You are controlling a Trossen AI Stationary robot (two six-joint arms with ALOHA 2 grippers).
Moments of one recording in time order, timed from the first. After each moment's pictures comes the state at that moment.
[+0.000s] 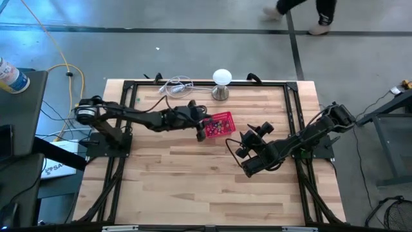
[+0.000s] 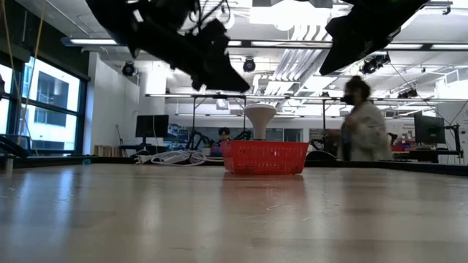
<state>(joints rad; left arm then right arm) 0.10 1.56 0.85 0.42 -0.21 -0.03 0.45 1.55 1.08 -1.03 1.12 1.02</state>
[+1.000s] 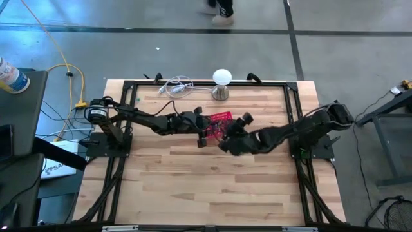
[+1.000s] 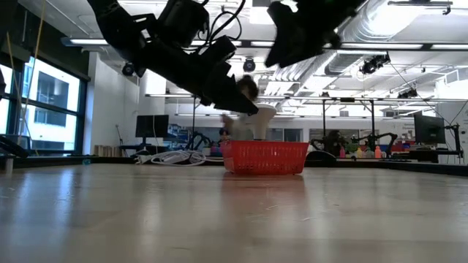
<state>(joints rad) 0.09 1.69 0.86 0.50 -0.12 0.11 0.24 1.55 1.08 -0.33 0.92 0.47</state>
